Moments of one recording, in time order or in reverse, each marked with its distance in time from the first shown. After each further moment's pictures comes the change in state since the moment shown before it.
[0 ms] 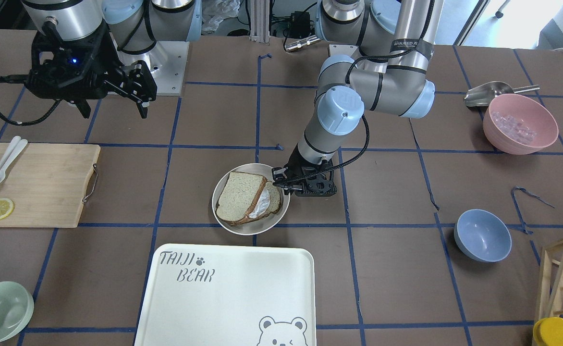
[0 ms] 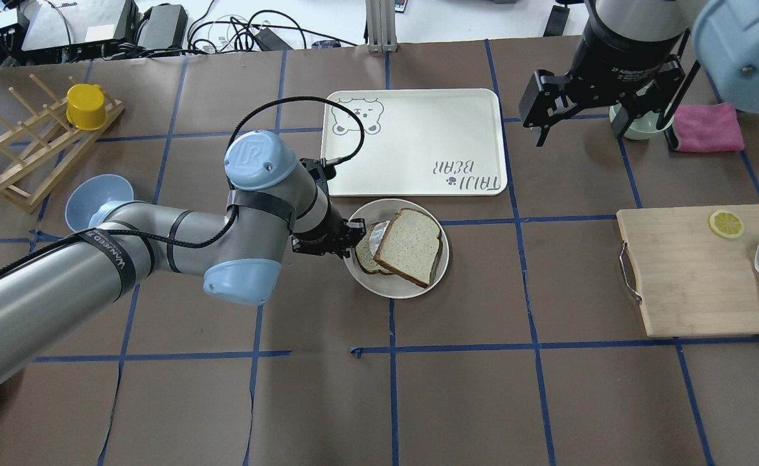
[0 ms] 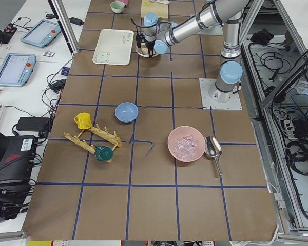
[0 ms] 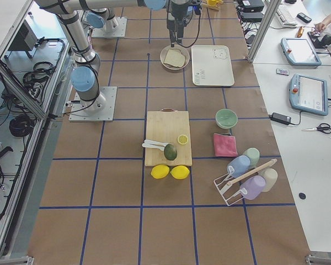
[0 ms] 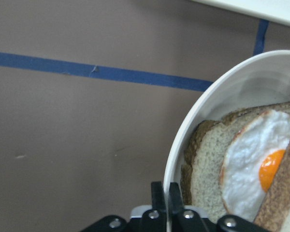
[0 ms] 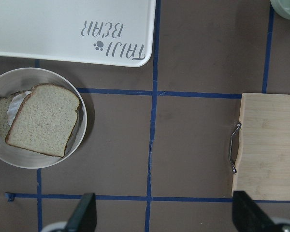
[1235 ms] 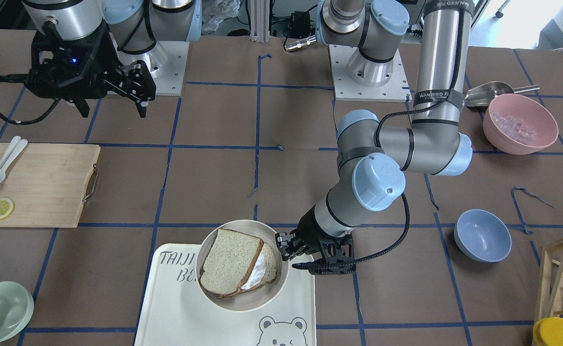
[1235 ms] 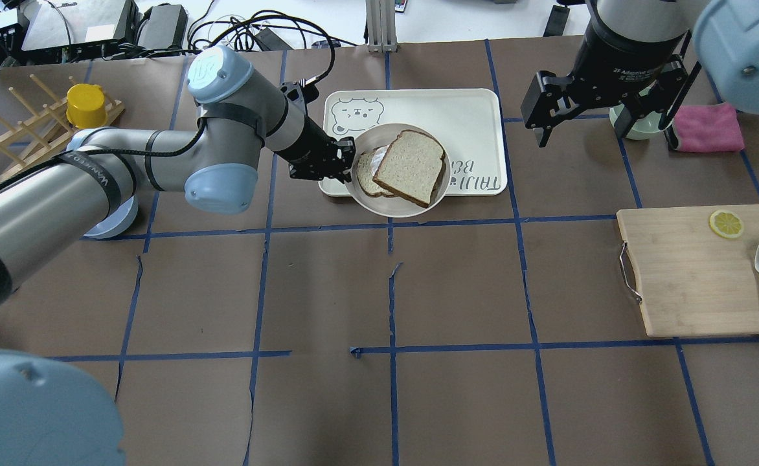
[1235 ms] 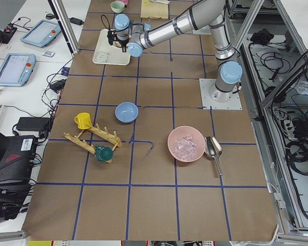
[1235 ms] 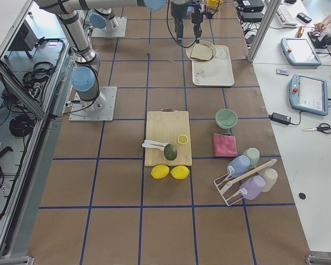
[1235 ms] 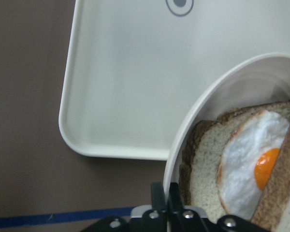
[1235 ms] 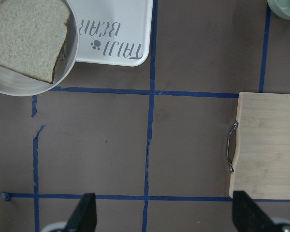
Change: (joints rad) left arm 0.082 -0.280 0.467 -0.098 -0.135 0.047; right arm 0.000 -0.001 0.003 0.003 -0.009 -0.003
